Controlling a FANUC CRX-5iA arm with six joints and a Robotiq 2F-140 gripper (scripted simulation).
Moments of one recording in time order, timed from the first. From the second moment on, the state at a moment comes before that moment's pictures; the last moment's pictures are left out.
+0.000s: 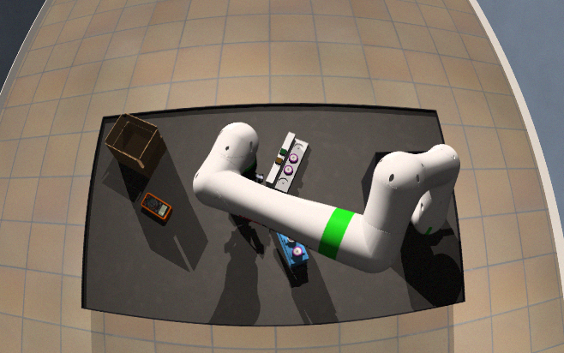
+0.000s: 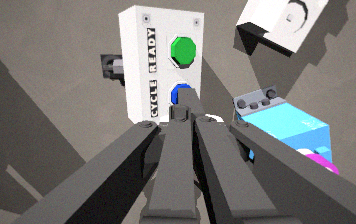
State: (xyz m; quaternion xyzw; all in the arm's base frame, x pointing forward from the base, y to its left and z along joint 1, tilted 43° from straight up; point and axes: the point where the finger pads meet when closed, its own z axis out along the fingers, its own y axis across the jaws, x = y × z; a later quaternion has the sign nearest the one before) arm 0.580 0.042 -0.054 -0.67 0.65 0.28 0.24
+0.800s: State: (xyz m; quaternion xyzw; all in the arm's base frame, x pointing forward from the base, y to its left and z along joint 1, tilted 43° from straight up) arm 0.580 0.047 -0.060 -0.67 0.65 0.28 0.24
